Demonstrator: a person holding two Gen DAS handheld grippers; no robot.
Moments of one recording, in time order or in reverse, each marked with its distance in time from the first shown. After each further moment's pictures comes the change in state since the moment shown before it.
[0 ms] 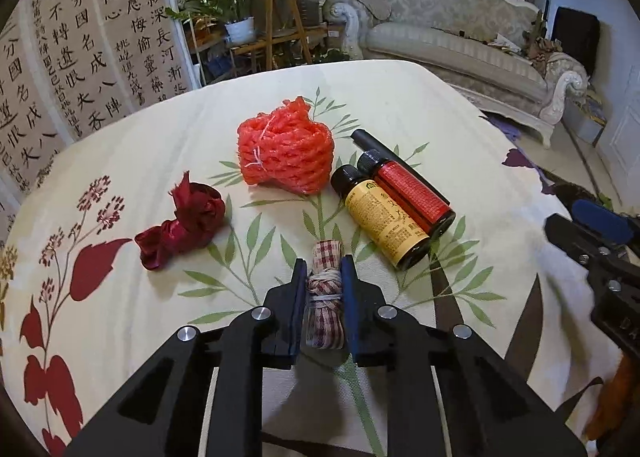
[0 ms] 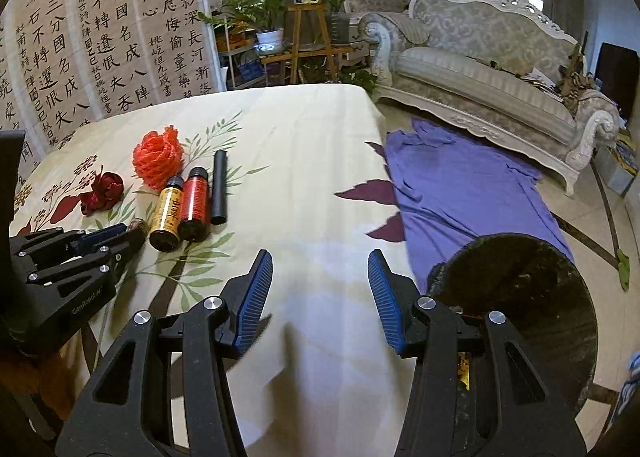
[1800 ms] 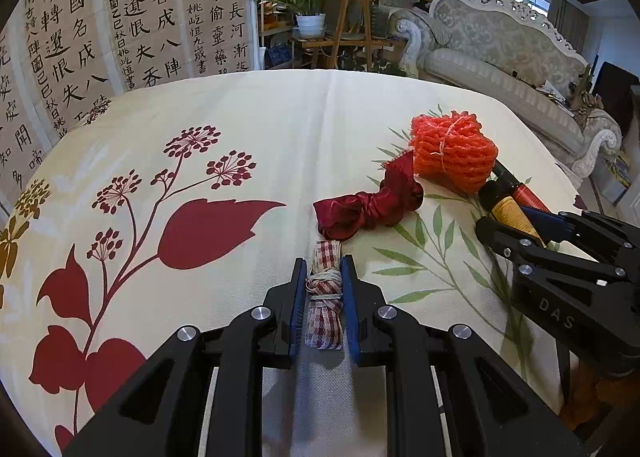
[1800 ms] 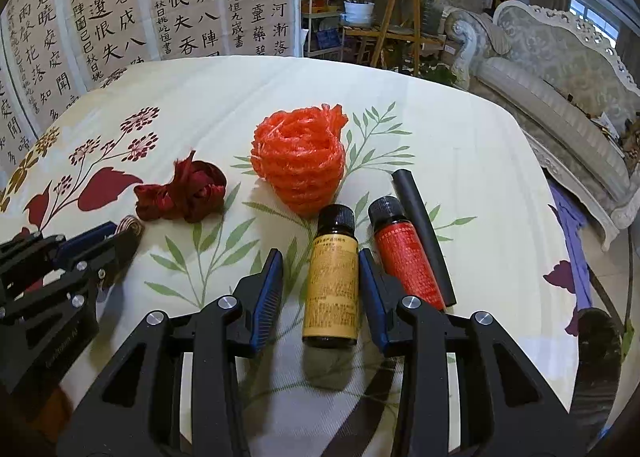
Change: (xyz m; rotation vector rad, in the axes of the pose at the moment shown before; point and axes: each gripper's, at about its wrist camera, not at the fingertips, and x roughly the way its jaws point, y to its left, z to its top) left arm -0.011 0.106 -0.020 -0.188 -0.022 0.069; right arm 0.062 0.132 0.034 -0.216 0.109 0.122
